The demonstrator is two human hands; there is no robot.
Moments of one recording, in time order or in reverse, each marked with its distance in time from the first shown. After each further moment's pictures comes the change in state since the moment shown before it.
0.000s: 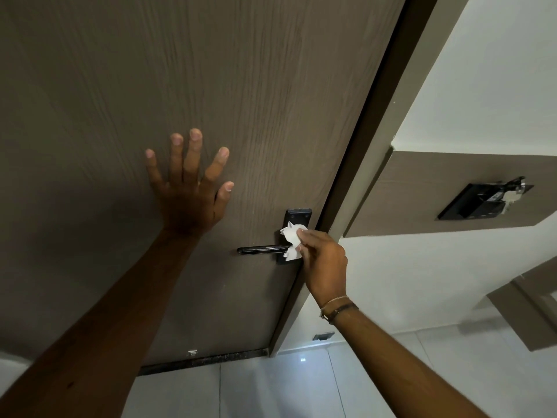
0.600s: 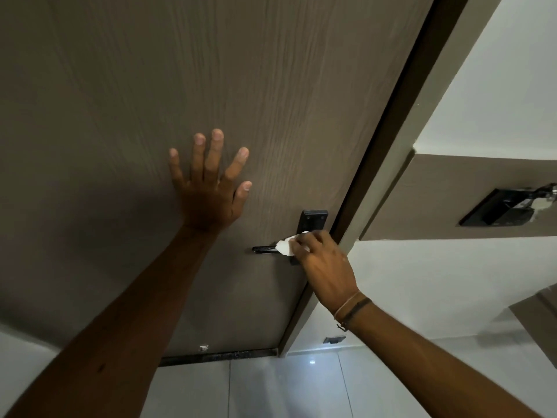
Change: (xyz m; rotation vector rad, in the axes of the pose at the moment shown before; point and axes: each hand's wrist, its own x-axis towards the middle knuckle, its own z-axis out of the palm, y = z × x) left_hand 0.000 0.002 0.001 -0.018 -0.028 0.002; right_hand -0.001 -0.004 0.005 -0.638 -0.203 -0.625
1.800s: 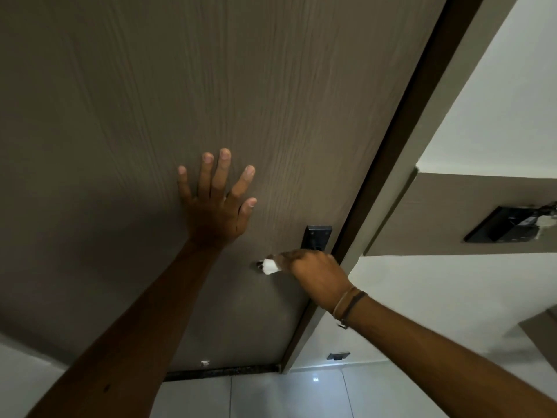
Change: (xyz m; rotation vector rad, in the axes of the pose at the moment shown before) left_hand 0.000 -0.003 0.001 0.039 0.001 0.011; right_hand 0.039 -0.001 -0.003 0.106 -0.151 -0.236
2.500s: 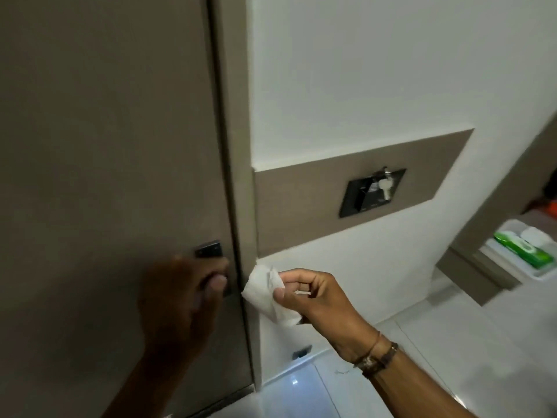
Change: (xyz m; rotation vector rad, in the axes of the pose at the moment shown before) left_hand 0.027 0.165 -0.135 -0.770 -0.374 -0.200; right_hand -0.174 0.043 -0.083 1.525 0.333 0.701
